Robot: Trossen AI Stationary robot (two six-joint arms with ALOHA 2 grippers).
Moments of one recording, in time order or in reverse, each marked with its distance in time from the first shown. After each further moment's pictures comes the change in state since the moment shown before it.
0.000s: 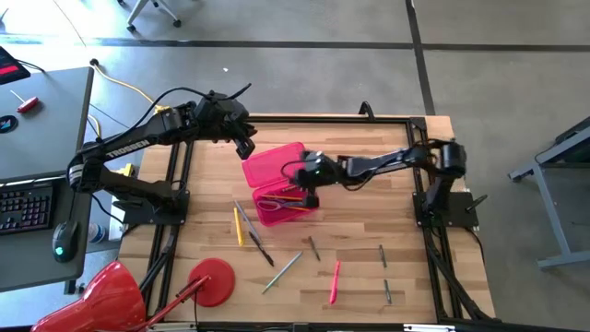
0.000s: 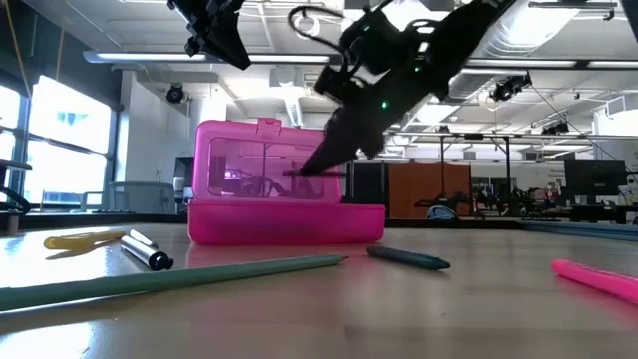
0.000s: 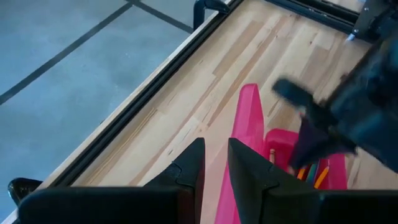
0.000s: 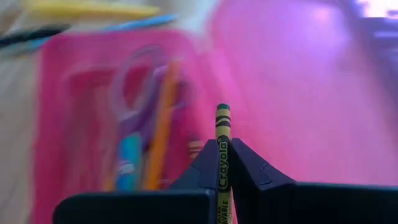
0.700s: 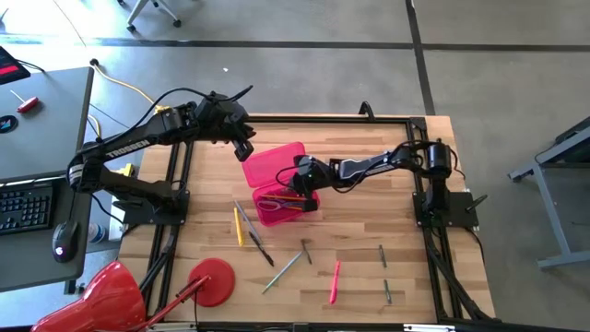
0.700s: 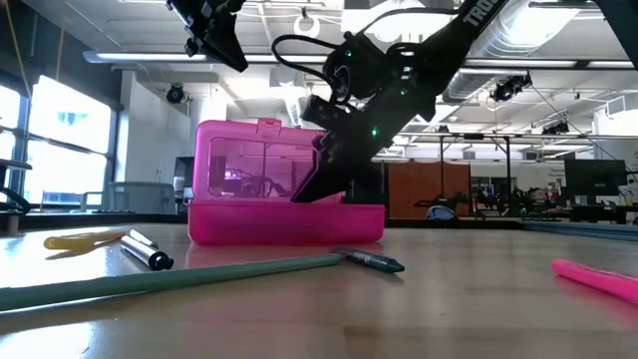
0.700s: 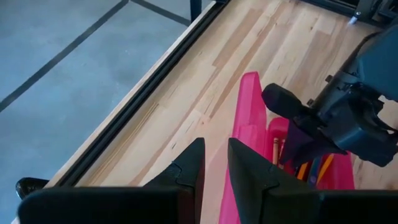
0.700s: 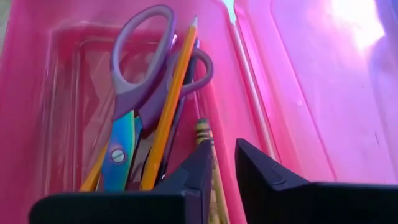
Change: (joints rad) left arm 0.000 0.000 0.000 -0.029 0.007 0.046; right arm -0.009 0.107 0.037 0.014 0.001 -0.109
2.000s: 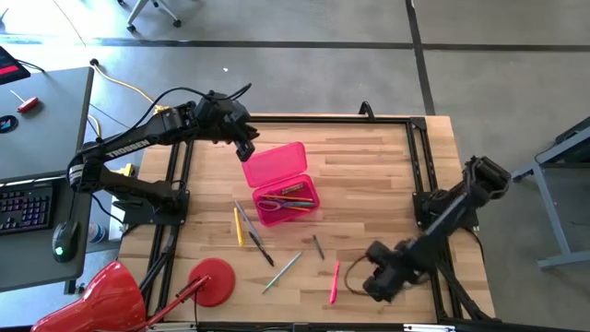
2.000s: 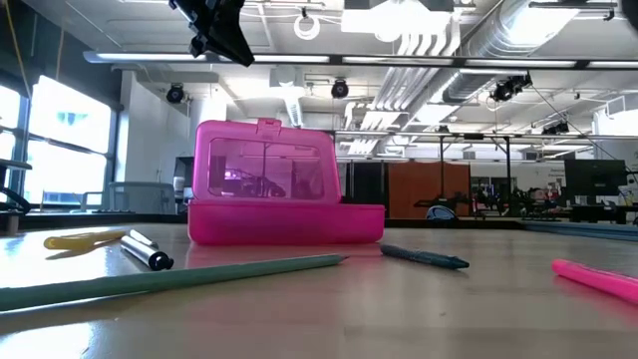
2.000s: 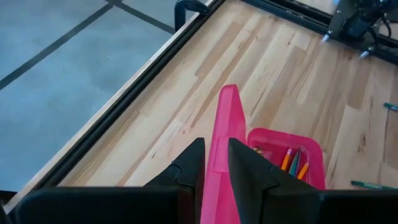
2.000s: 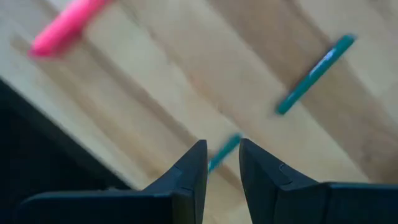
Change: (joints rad) left arm 0.000 0.000 0.000 0.043 0.069 -0.045; right arm 0.948 -0.340 0.000 -1.037 0.044 2.031
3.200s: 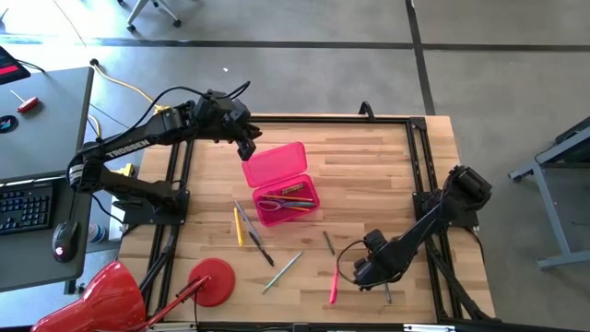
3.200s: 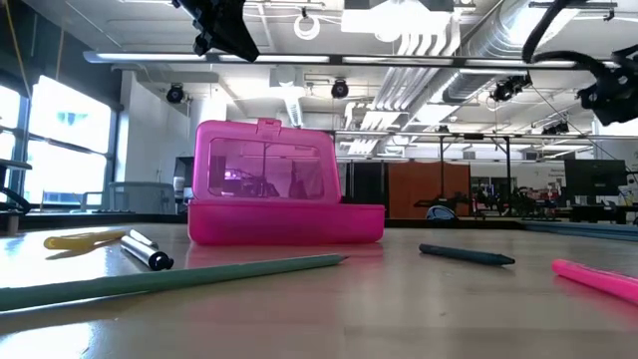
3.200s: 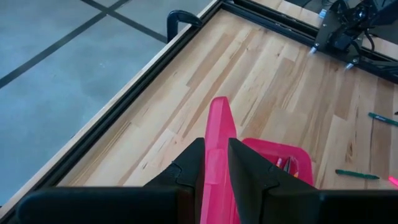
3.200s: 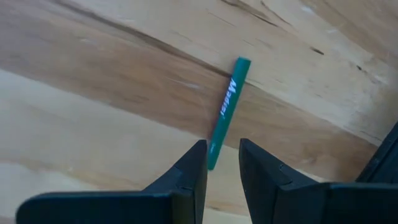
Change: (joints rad) left arm 0.000 0.000 0.000 0.043 0.028 -0.008; right arm -0.104 0.190 -0.001 -0.173 -0.054 0.208
